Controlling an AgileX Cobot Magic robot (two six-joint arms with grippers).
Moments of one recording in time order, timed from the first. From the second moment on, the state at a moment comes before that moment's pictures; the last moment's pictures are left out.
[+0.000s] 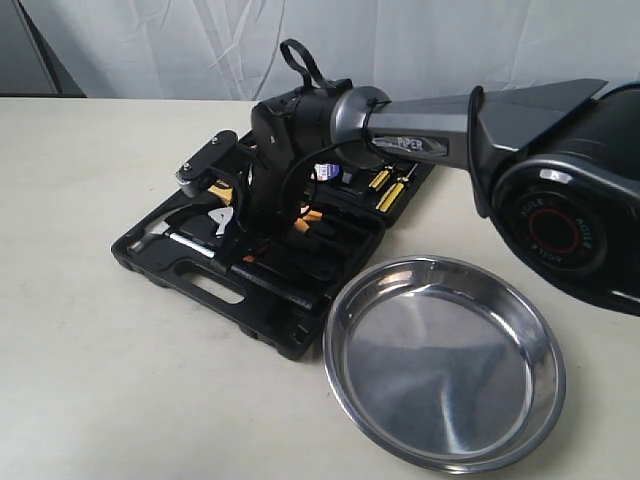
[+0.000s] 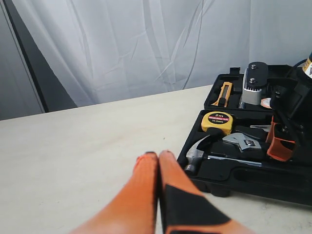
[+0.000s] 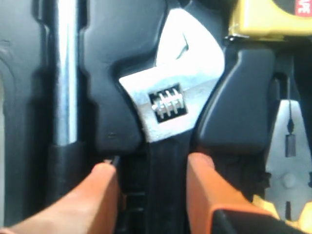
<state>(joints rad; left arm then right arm) -0.04 0.00 0.00 0.05 0.19 0.03 0.73 2.35 -1.79 0.09 0.74 -0.39</state>
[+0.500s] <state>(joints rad) -0.04 0.00 0.00 0.05 0.19 0.03 0.73 2.35 -1.80 0.09 0.74 -0.39</state>
